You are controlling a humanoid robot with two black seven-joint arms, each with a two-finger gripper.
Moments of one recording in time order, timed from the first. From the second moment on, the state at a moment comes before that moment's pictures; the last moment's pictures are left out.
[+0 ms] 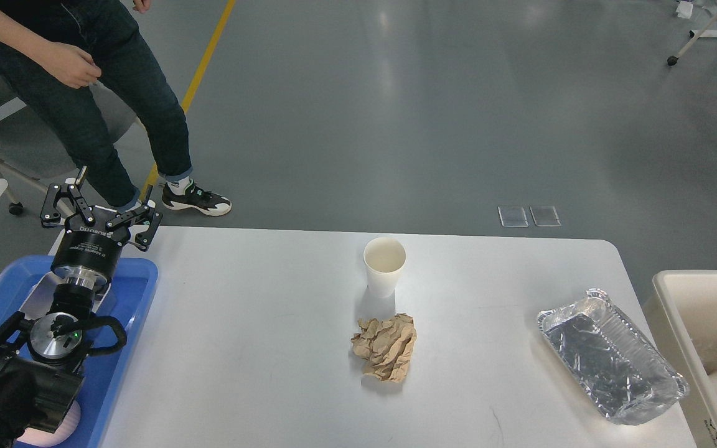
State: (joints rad) left arm -0.52 0.19 -1.22 -0.53 -0.15 -0.69 -0.16; right arm 0.64 -1.61 0.23 1.43 -0.69 0.62 0.27
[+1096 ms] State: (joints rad) left arm -0.50 0.21 -1.15 -0.53 -0.15 -0.68 -0.16; right arm 0.59 -1.37 -0.06 1.41 -0.60 0.40 0.27
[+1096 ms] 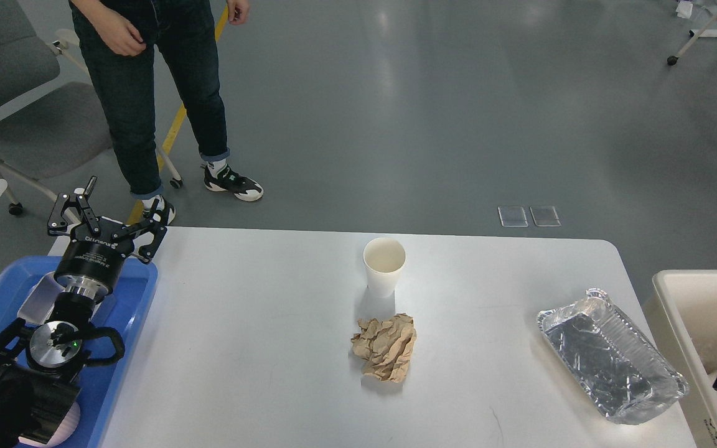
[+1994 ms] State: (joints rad) left arm -0.49 0.23 -1.15 -0.53 -0.12 -0.65 -0.16; right arm 0.54 -0.99 -0.06 1.16 -0.53 0.28 0.27
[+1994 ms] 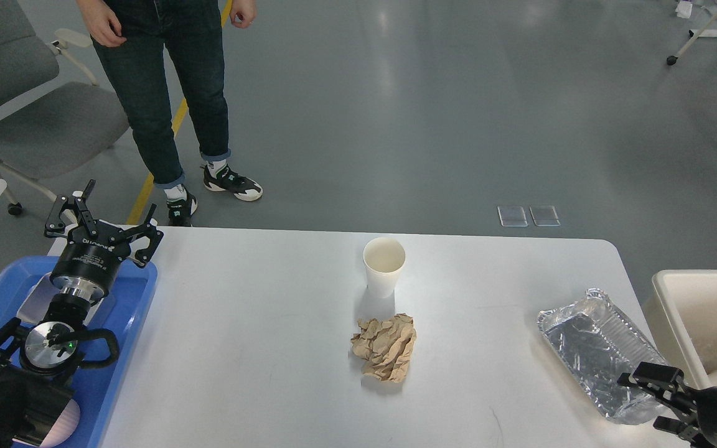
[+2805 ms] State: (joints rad) left arm -0.48 0.25 -1.15 -0.53 -0.12 -0.65 -0.16; right arm 0.54 -0.87 -0.05 1.01 -0.53 0.29 0.27
